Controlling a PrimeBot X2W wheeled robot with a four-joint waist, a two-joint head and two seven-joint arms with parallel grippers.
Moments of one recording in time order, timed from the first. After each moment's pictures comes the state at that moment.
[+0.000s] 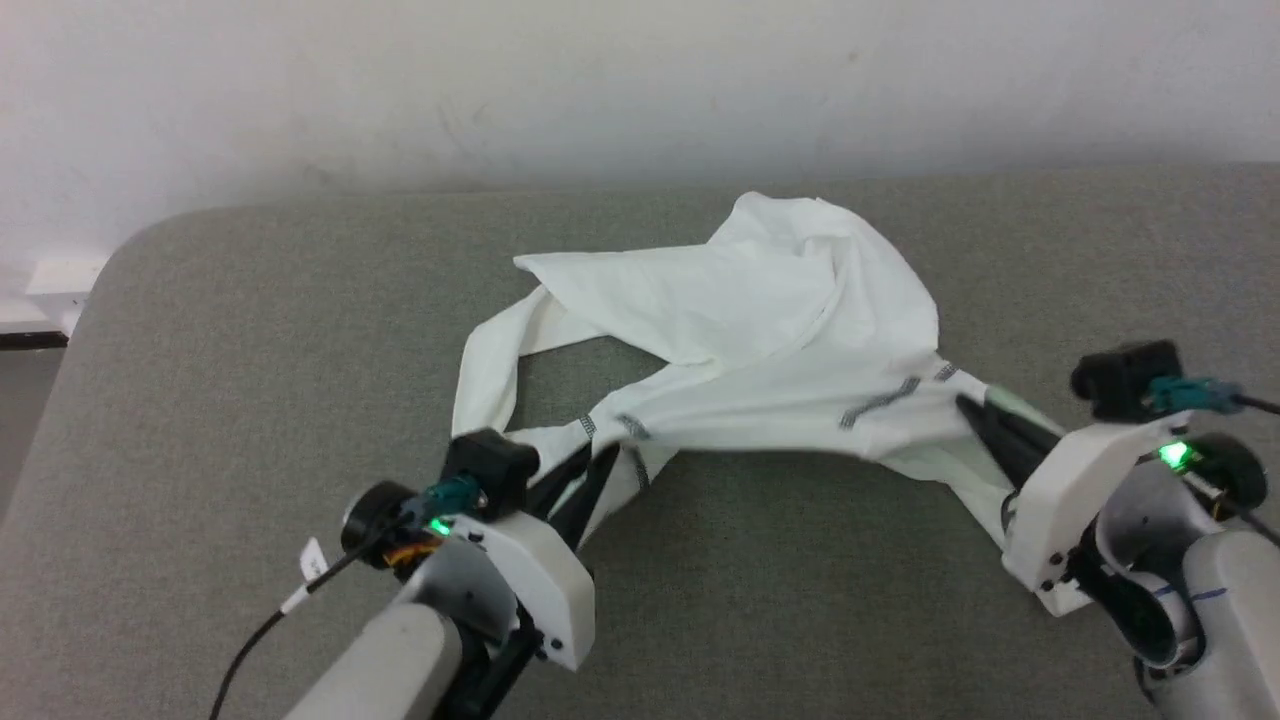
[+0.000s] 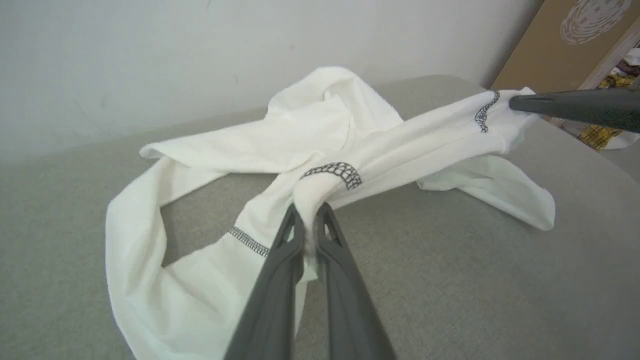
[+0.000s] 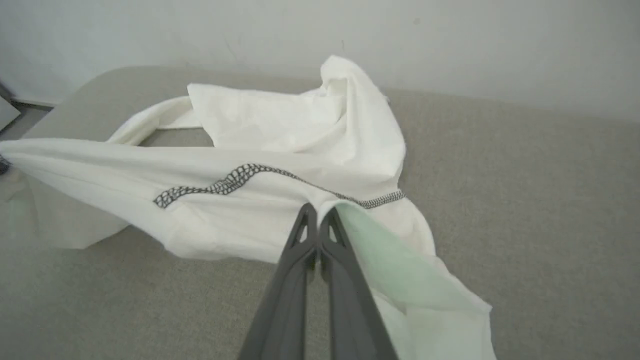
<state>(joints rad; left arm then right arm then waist) -0.26 0.31 -0.58 0.08 -0.48 0.05 0.17 -0.24 -0.30 0.19 0.13 0.47 0.13 0.42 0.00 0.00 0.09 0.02</state>
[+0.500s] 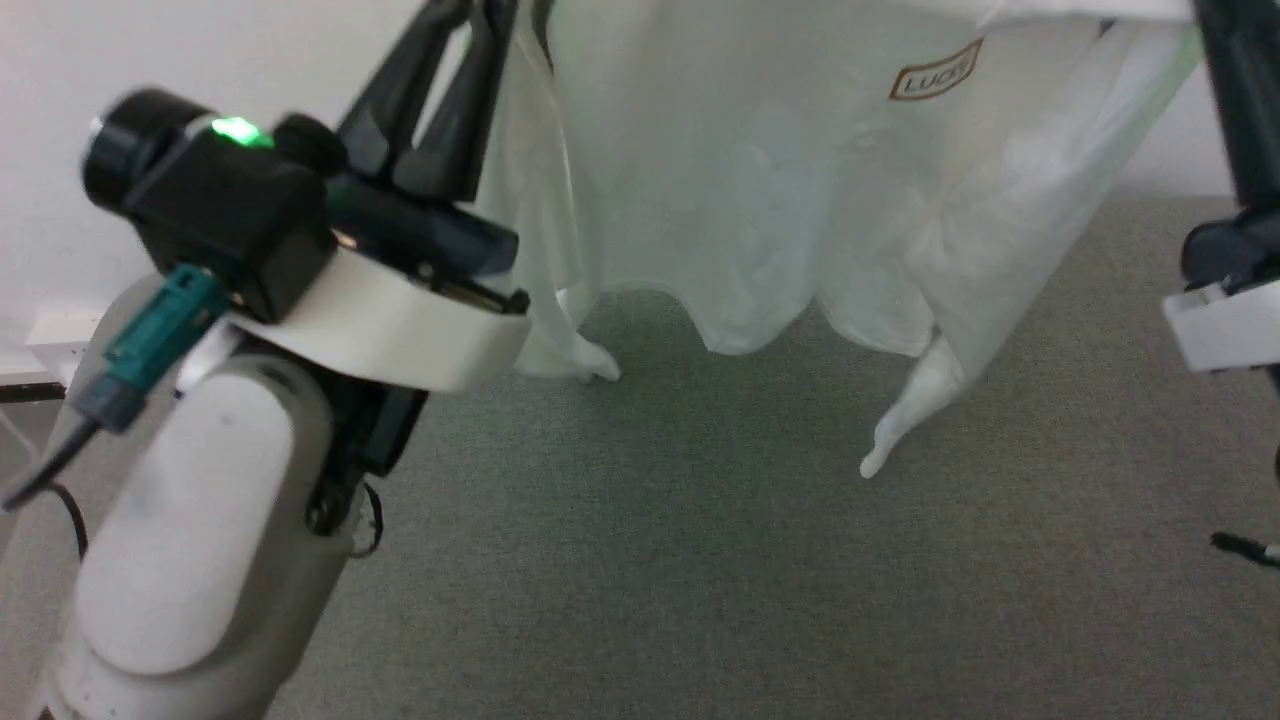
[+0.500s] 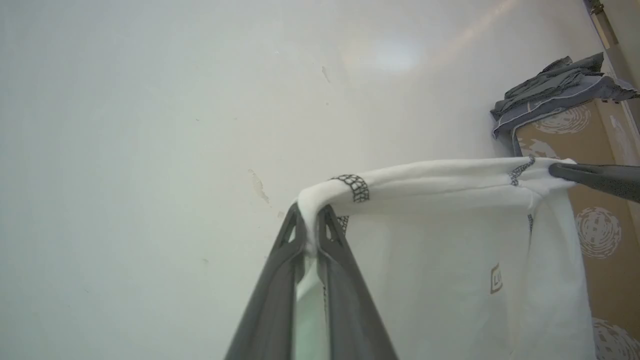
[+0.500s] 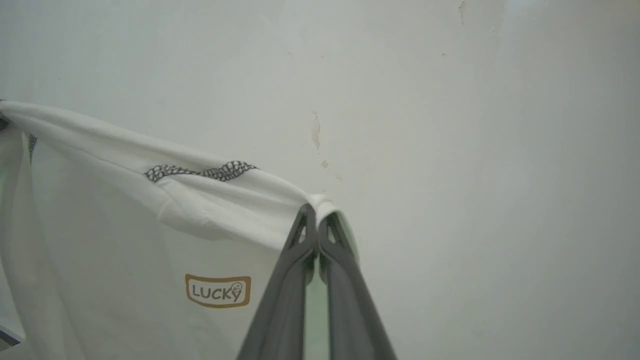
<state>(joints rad) -0.65 0.35 -0.40 -0.28 -0.34 0.13 0.02 -0.48 -0.21 -0.03 -0.39 0.28 0.14 0.34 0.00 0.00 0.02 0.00</state>
